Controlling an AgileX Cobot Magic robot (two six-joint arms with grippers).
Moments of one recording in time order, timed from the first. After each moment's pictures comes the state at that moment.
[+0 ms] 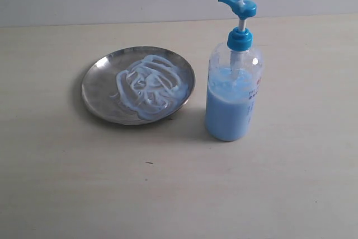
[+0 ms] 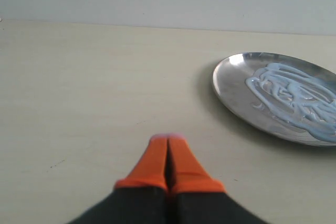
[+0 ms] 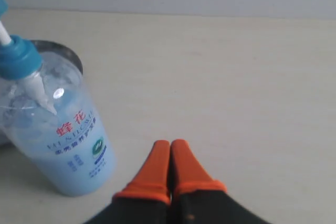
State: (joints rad) left arm -0.07 0.01 0.00 0.02 0.36 -0.08; right arm 0.21 0.74 -0.44 -0.06 0.31 0.10
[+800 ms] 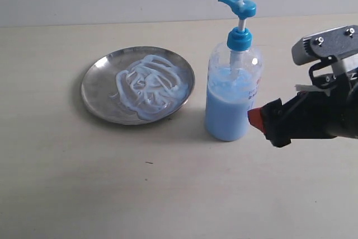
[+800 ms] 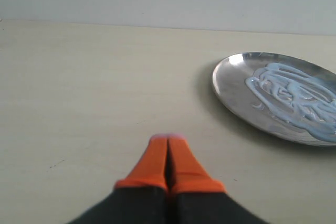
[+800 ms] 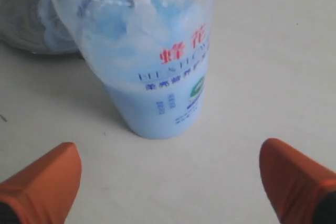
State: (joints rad) left arm -0.07 0.01 0.00 0.02 0.36 -0.08; right arm 0.46 1.18 -0.42 0.56 0.10 -0.49
